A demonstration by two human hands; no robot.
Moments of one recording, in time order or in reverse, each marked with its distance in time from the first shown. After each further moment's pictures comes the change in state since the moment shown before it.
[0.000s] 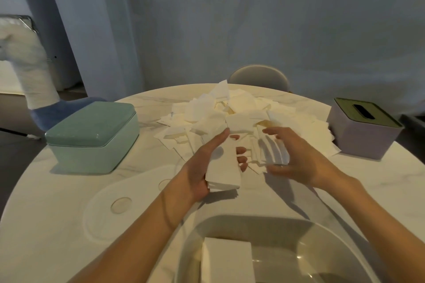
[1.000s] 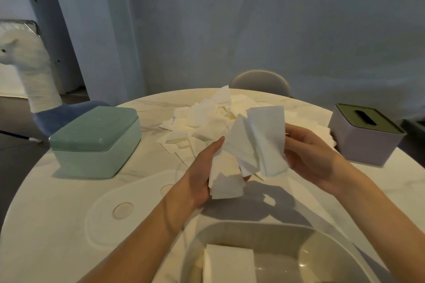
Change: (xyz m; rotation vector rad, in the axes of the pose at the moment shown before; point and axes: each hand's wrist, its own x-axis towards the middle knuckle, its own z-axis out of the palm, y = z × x) left_hand -0.002 -0.003 0.004 -0.020 0.125 0.024; right_hand -0.012 -0.043 -0.025 1.229 -0.047 -0.019
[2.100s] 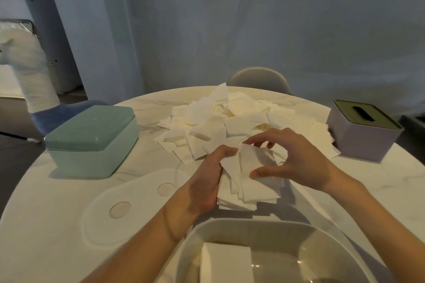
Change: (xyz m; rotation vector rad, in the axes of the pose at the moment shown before) left_hand 0.002 -0.017 0.006 0.031 -0.142 0.048; right_hand 0.007 0.020 -0.015 -1.103 -0.056 -0.234
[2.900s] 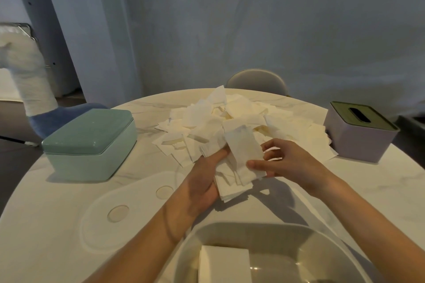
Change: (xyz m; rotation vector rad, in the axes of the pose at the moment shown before) left_hand 0.011 0.001 -0.002 -0.148 0.054 0.096; right_hand 0.000 -0.011 0.008 0.482 0.003 0.538
